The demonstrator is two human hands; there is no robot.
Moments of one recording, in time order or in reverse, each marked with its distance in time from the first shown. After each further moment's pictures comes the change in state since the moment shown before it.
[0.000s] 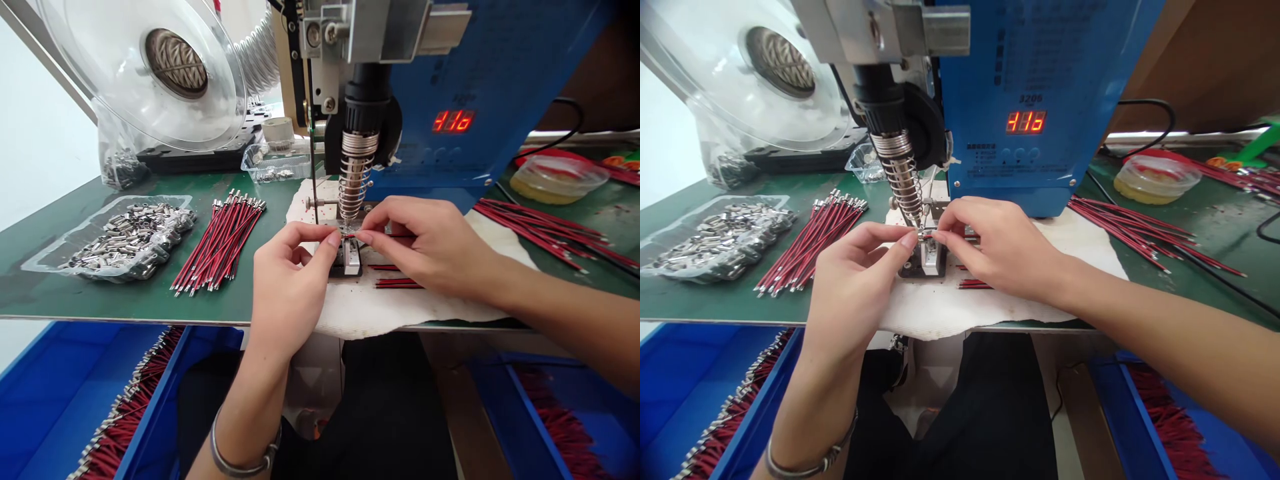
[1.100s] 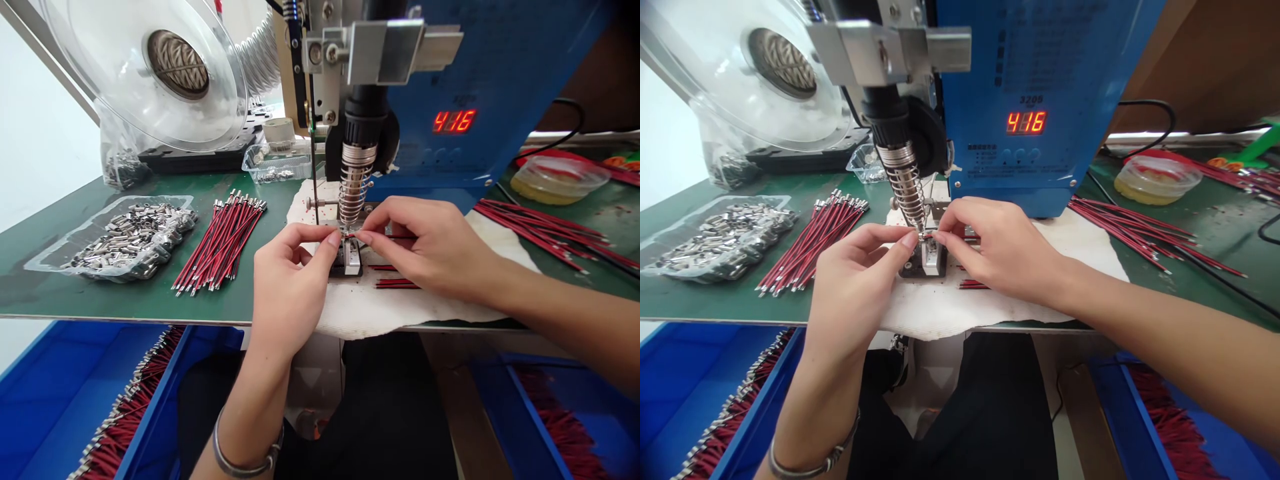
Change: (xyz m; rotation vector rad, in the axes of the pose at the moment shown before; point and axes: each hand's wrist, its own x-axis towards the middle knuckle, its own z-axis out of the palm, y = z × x) left_hand 0.000 -0.001 0.001 0.014 0.018 -0.016; right_hand 0.000 -0.002 0.003 -0.025 0.049 -0.042
